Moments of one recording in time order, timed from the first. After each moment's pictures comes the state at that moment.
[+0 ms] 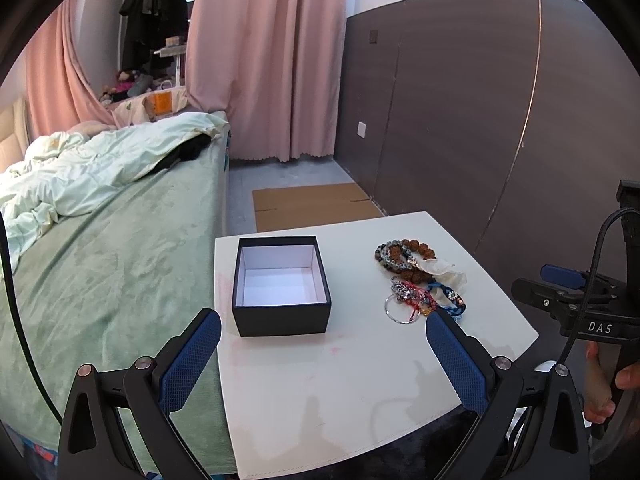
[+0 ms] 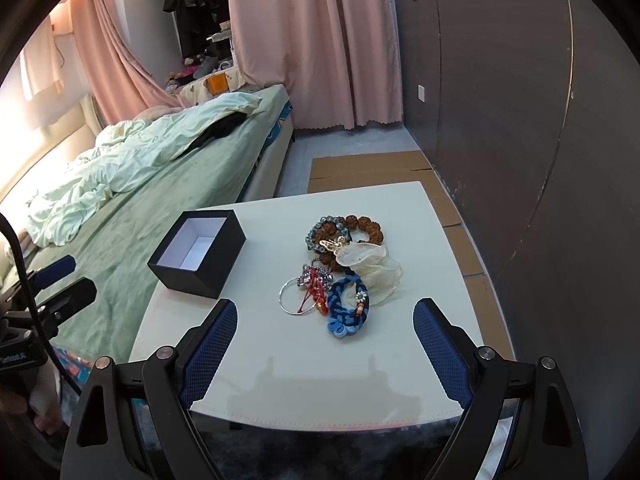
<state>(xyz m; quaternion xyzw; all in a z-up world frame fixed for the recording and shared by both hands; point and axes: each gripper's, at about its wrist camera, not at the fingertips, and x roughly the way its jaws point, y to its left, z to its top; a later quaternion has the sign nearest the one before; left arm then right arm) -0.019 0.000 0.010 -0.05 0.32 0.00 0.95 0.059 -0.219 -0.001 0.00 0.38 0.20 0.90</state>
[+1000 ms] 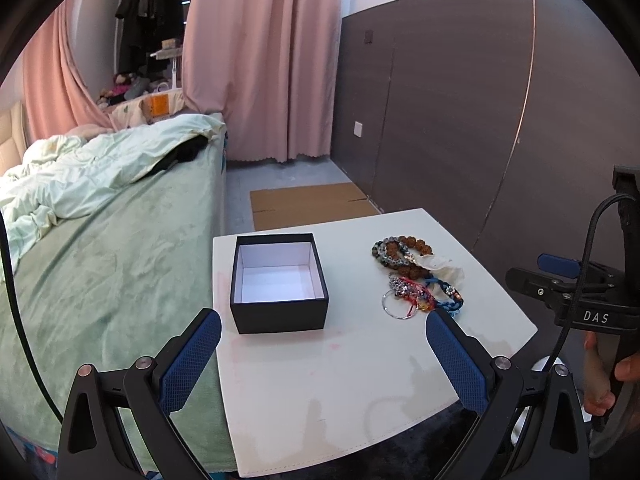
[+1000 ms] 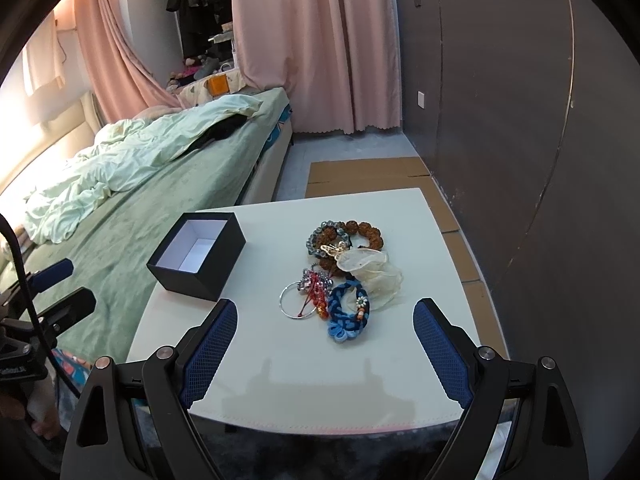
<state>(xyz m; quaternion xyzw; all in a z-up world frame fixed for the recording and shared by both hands) -0.024 0.000 0.008 -0.04 0.32 0.00 0.95 0.059 -0.213 0.000 -0.01 0.37 0.20 0.91</state>
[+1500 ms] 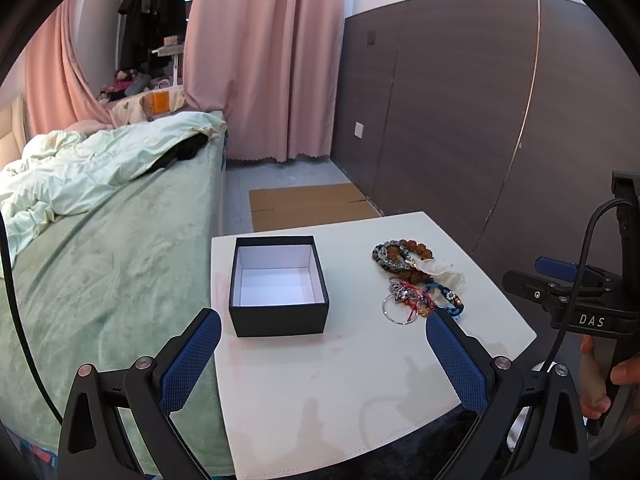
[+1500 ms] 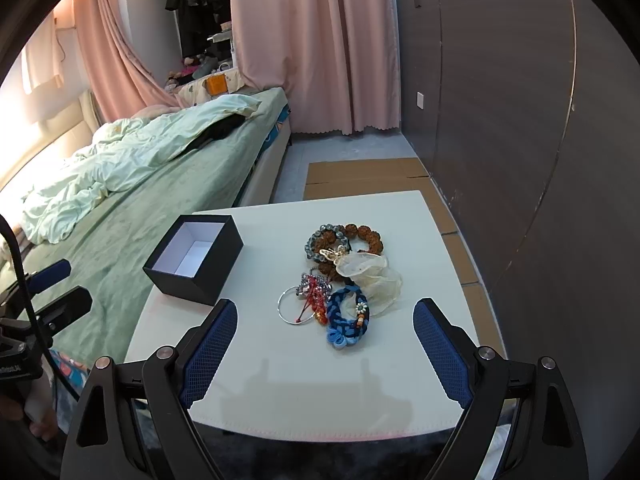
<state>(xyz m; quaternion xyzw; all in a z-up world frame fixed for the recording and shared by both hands) -0.019 0.003 0.008 -0.05 0.32 -0.01 0.95 0.059 -0.211 0.002 -0.01 0.37 0.20 0.91</state>
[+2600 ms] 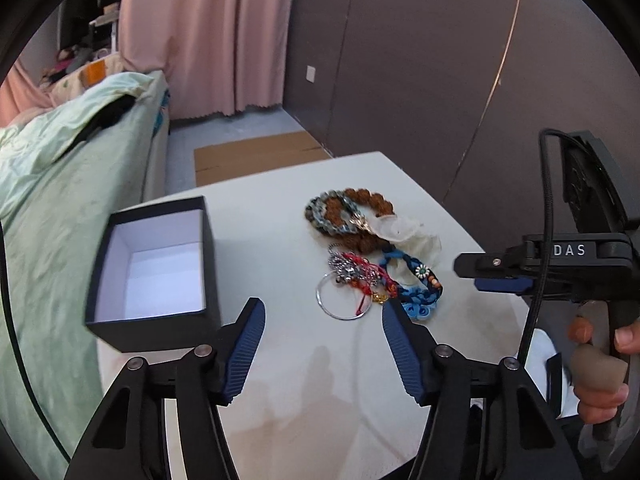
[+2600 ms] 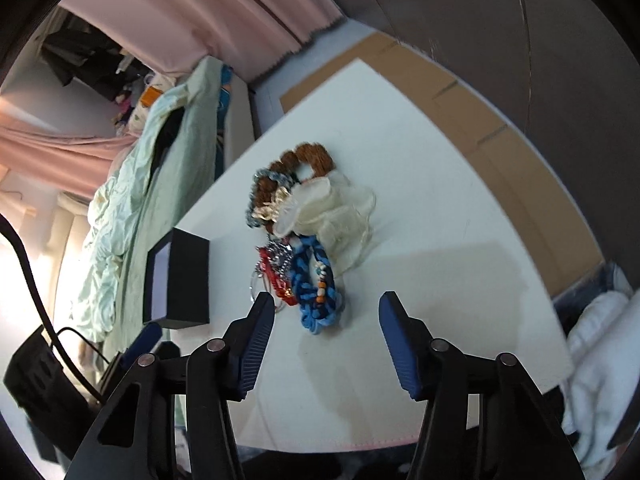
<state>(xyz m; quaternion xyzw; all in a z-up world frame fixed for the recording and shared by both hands) 0.071 -0.065 -0.055 -0.04 0.41 -0.09 0.91 0.151 -0.258 -0.096 0.23 0.55 0.18 0.78</state>
